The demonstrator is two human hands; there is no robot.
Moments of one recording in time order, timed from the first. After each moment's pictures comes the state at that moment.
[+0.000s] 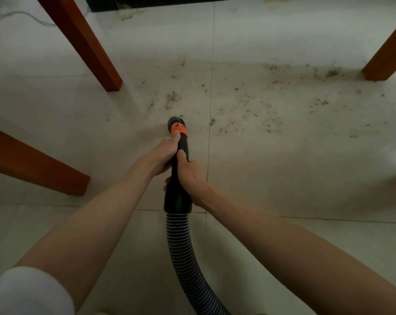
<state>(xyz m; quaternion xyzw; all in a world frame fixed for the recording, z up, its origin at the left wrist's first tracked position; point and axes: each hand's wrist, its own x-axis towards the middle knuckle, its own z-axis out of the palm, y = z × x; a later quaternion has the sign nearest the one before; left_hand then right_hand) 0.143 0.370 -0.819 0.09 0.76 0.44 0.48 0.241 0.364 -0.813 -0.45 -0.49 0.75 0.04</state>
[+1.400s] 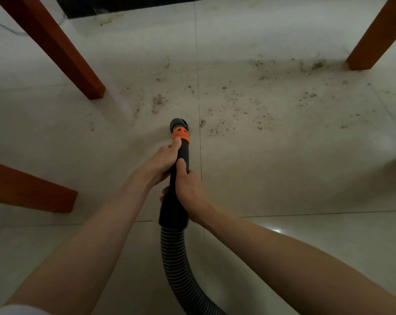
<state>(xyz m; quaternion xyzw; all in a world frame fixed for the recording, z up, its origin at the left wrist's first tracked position) 0.155 0.377 -0.826 0.15 0.76 0.40 0.49 0.249 0.357 -0.822 -0.48 -0.42 0.76 0.11</state>
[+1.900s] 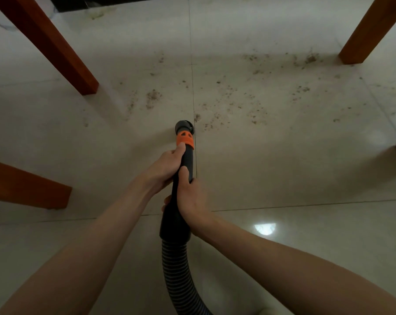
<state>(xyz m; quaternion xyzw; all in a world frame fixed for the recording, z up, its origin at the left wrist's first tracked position) 0.185 0.362 -0.829 0.17 0.76 0.39 0.50 0.277 0.336 -0.822 -0.51 -0.43 0.74 0.12</state>
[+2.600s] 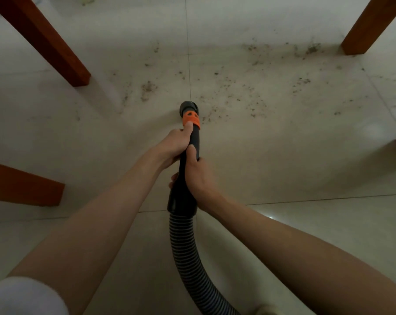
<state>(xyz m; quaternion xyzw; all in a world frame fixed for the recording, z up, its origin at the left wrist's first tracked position) 0.184 0.408 -0.830 0.19 0.77 0.37 0.47 0.269 0.374 -0.835 -0.50 -0.44 0.73 0.14</state>
